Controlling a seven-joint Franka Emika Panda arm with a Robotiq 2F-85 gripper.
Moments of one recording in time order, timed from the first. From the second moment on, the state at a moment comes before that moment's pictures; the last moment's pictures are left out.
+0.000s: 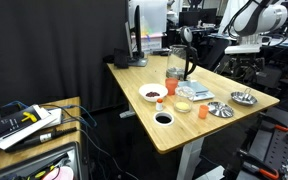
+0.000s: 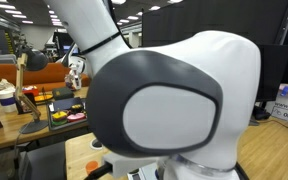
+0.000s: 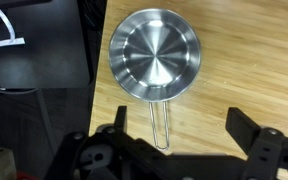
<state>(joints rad) -0.33 0.20 -0.33 -2.44 -0.09 2.44 1.05</state>
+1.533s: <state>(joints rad) -0.26 0.41 -0.42 -2.41 -0.06 2.57 1.12</state>
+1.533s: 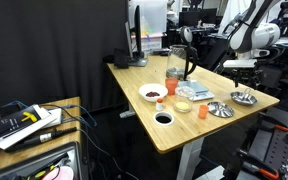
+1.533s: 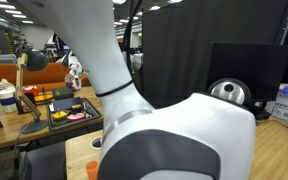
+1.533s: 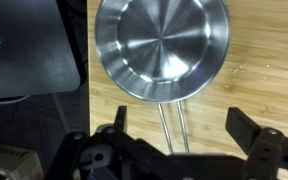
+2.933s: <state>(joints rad) -0.22 0.59 -0.48 -2.29 0.03 2.67 1.18</state>
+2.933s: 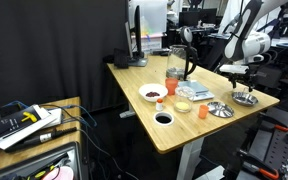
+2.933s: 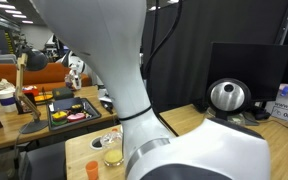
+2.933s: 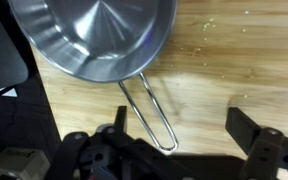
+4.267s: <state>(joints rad) -0.10 0.63 -0.54 -2.29 -0.08 2.72 1.17</state>
